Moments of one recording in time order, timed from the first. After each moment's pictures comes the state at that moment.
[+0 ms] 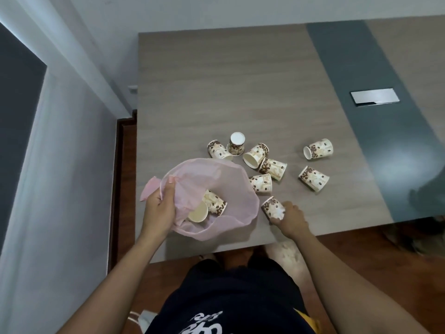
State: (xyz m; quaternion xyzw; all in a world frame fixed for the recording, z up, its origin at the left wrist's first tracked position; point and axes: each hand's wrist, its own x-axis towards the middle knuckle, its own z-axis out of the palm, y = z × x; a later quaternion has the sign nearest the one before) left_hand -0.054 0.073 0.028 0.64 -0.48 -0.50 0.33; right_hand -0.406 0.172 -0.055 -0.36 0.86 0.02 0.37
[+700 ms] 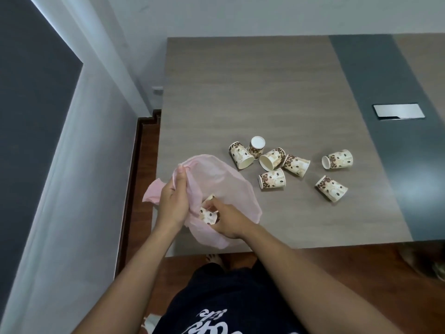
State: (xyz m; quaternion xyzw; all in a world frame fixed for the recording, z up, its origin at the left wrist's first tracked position) left_hand -0.042 0.072 0.053 0.66 -0.41 -0.51 0.36; right_hand -0.218 0.109 -0.024 -0.62 0.60 -0.09 0.49
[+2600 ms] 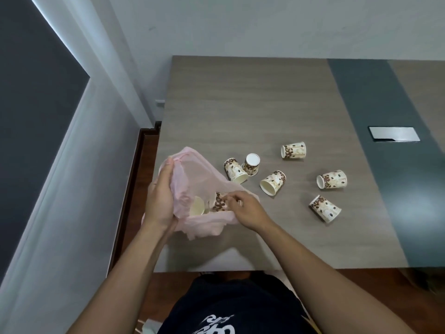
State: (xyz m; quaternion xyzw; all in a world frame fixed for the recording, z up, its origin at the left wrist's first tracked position) left_hand -0.072 0.037 0.107 0.54 -0.27 -0.62 0.51; right_hand -0.294 0.062 0.007 -0.56 0.67 -0.21 0.43
